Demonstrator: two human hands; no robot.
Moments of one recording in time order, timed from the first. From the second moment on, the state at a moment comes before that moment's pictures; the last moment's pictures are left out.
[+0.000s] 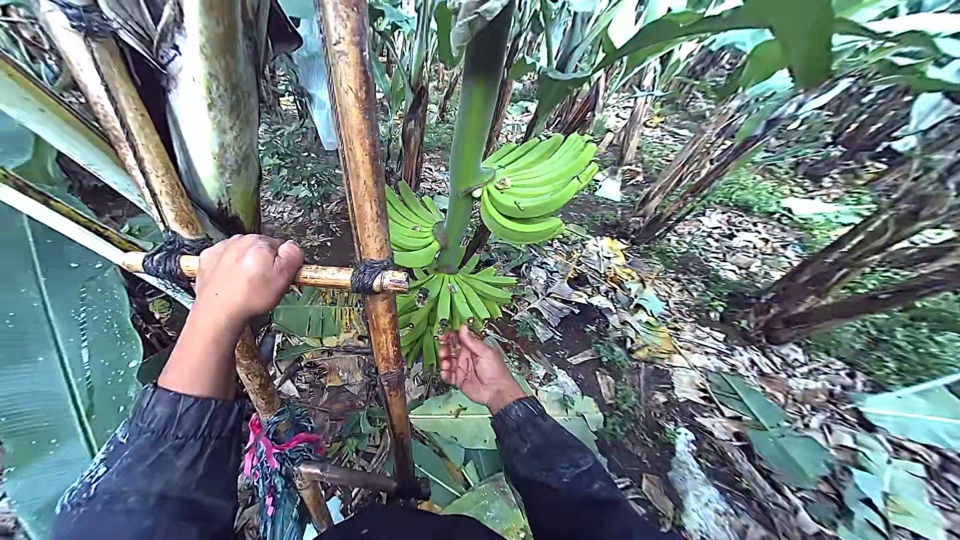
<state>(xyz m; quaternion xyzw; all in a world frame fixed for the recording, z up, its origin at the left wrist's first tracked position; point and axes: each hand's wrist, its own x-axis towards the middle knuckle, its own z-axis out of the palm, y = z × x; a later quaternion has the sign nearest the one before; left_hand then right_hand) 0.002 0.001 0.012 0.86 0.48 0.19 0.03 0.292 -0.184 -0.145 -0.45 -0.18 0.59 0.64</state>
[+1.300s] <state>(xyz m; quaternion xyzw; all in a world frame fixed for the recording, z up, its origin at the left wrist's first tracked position) 0.006 -0.009 0.015 0.83 0.52 0.21 0.04 0.434 -0.174 -0.170 -0.44 -0.09 0.16 0.88</state>
